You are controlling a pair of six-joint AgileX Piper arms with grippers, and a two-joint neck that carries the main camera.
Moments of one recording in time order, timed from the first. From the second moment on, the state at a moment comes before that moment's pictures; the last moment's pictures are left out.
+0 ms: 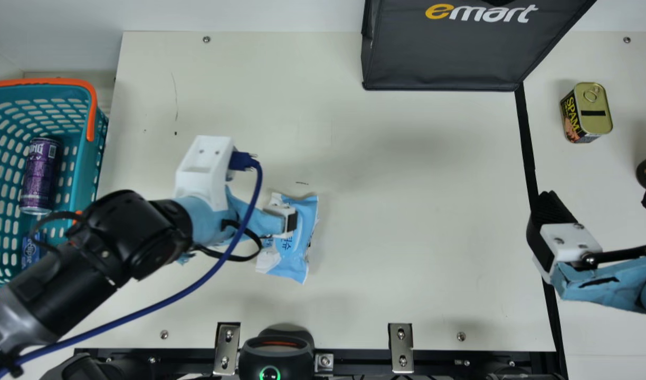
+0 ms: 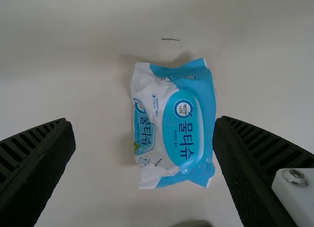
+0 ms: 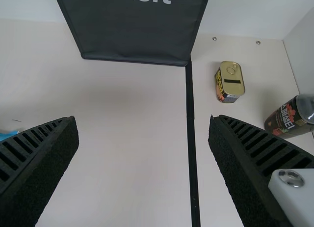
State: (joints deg) left arm -44.9 80.0 -58.0 1.2 51.9 -36.5; right arm 0.7 42.6 -69.8 -0.7 69.4 0.0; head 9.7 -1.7
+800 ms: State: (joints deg) left arm -53.7 92.4 -62.5 4.1 54.1 -46.3; right arm 0.7 42.6 -69.8 -0.7 69.4 0.0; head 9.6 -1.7
